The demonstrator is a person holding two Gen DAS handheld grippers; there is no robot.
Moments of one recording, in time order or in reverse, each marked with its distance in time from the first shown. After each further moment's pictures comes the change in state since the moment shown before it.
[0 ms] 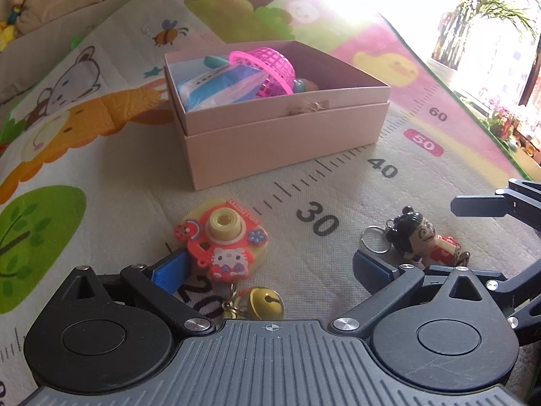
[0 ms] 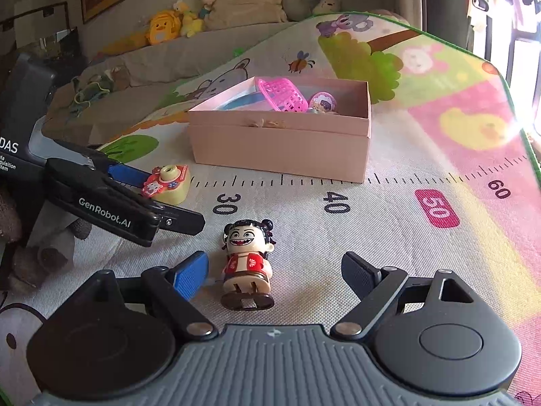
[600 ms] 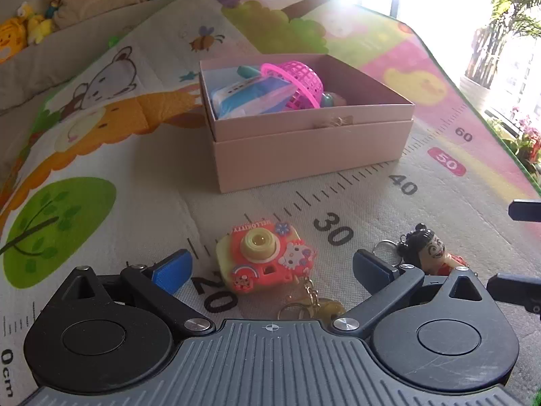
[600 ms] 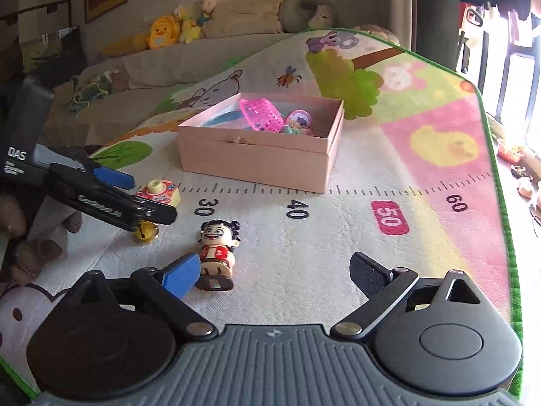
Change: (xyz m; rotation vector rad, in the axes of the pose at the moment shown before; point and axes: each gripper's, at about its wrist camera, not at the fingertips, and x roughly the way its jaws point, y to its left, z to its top) left arm -0.006 -0.009 0.003 -0.079 -0.041 0.132; right arm -0.037 -0.015 0.002 -0.044 -0.028 -0.009
